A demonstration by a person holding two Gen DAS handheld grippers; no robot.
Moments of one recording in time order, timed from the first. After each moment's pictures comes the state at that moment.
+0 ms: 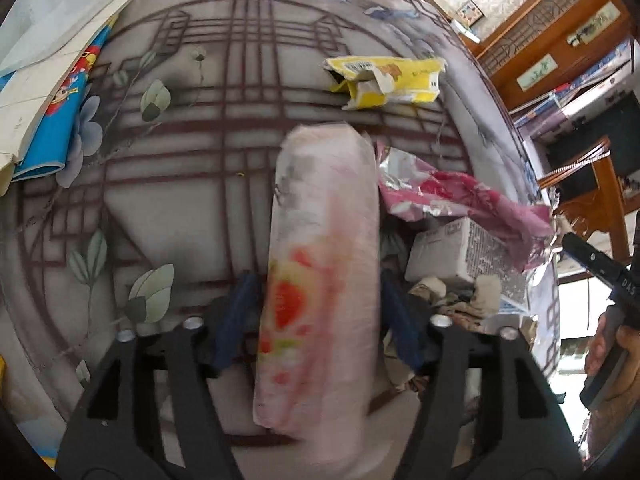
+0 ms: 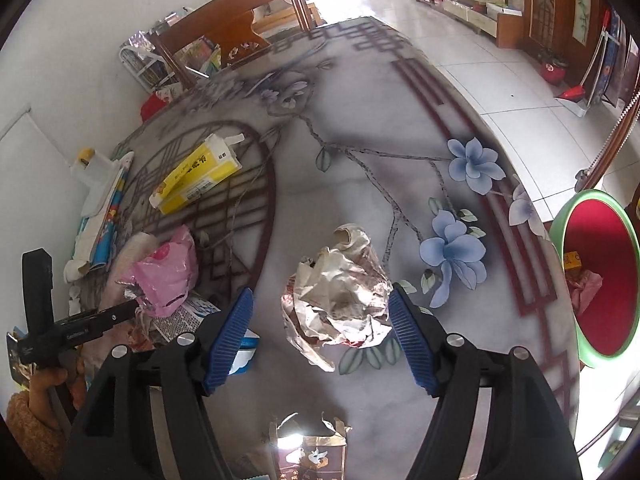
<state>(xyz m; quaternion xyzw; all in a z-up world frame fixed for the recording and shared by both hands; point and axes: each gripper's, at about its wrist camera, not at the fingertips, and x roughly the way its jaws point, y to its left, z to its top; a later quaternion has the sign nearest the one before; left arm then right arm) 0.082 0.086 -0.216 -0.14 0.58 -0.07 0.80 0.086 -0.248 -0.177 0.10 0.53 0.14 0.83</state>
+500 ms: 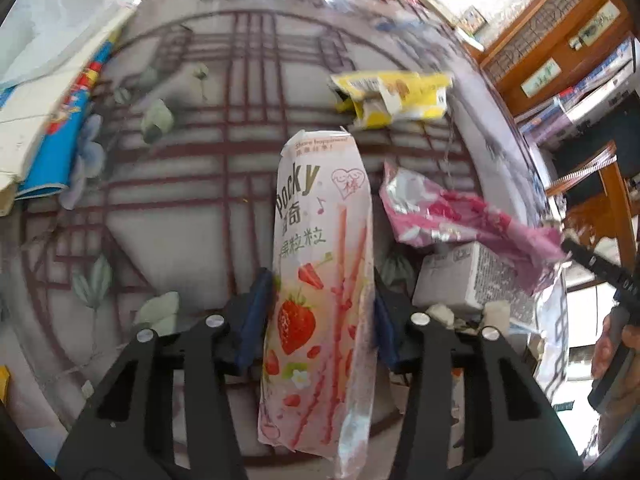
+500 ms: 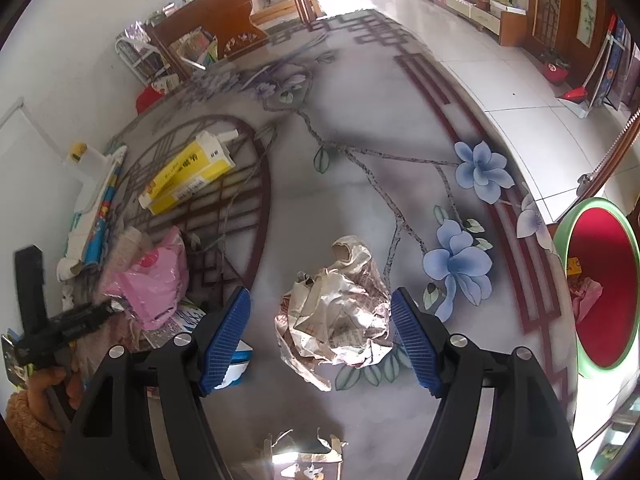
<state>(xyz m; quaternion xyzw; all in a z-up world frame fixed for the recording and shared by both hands) 0.091 0.086 -0.211 -0.13 0.55 -0.05 0.82 0.103 -0.240 -0.187 0.08 0.55 0.14 0.82</state>
